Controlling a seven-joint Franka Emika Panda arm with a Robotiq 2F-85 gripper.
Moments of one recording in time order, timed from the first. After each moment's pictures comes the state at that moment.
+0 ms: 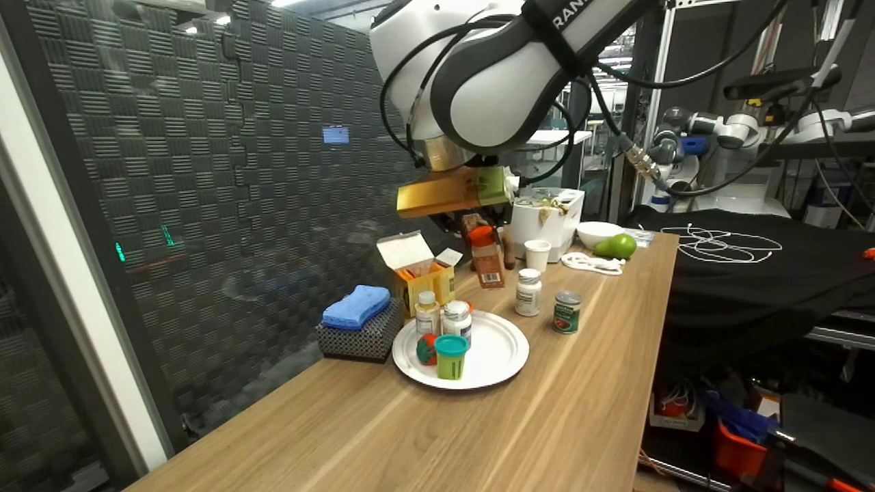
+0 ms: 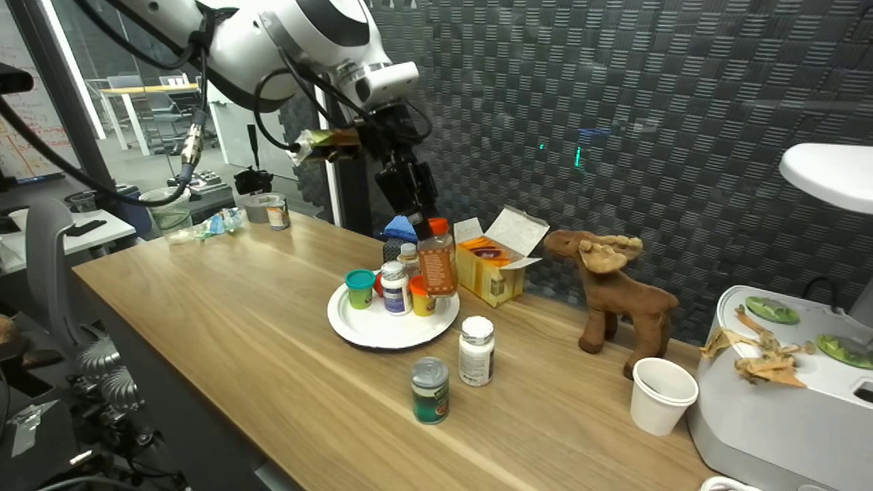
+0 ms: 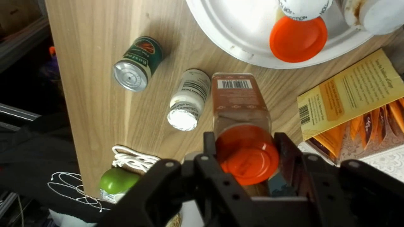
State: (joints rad) arm 0.28 0.34 -0.15 -1.84 -0.58 2.09 1.52
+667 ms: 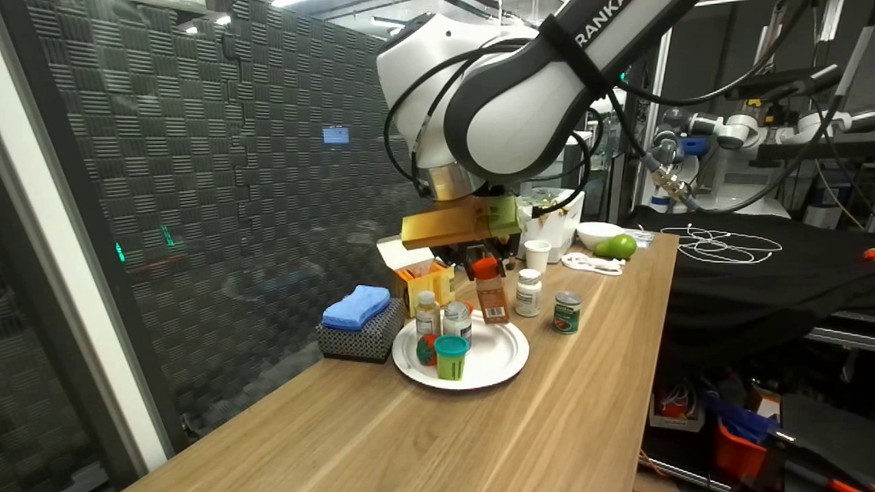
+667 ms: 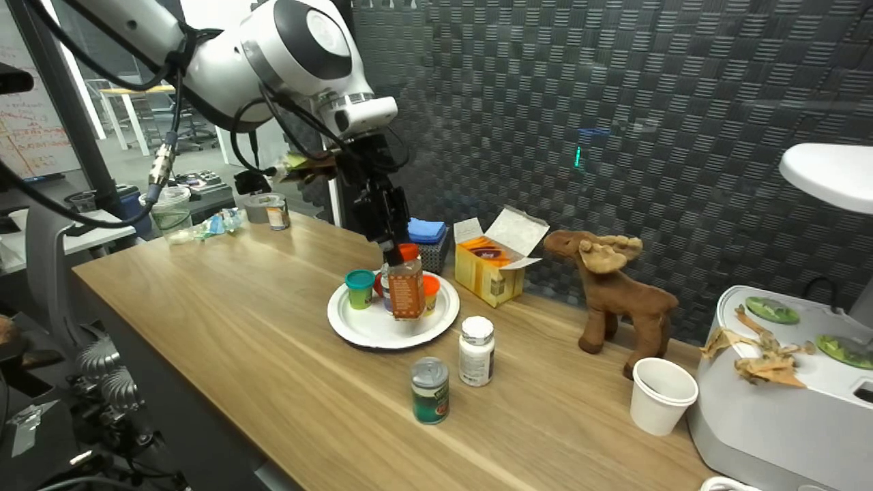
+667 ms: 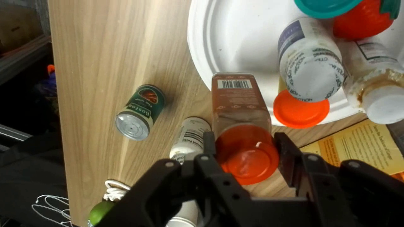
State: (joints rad) arm 0.23 0.33 -0.06 -1.95 -0.55 2.15 1.52
